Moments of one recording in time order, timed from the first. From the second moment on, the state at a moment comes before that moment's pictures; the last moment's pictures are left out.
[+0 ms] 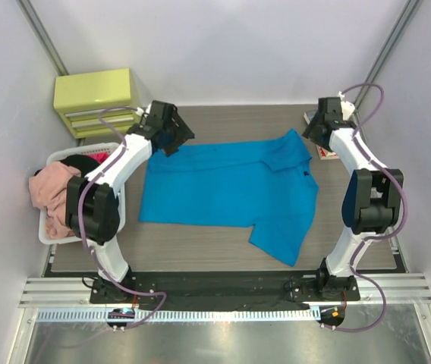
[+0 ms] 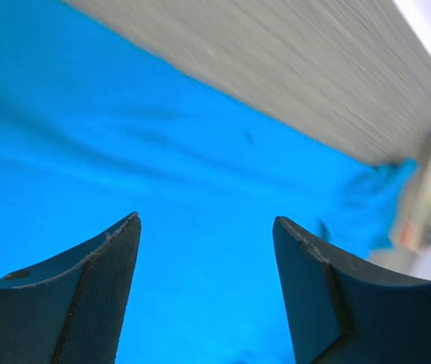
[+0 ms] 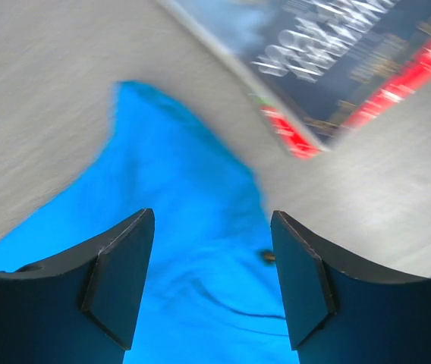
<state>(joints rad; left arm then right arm) -0.30 1.85 1.59 -0.55 -0.07 -0.88 0.03 1.83 1.51 -0.48 0.30 0.52</state>
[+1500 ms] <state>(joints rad) -0.81 2.49 1.99 -0.15 -0.08 -1.34 -0.07 1.97 1.30 -0.18 0.10 0.54</state>
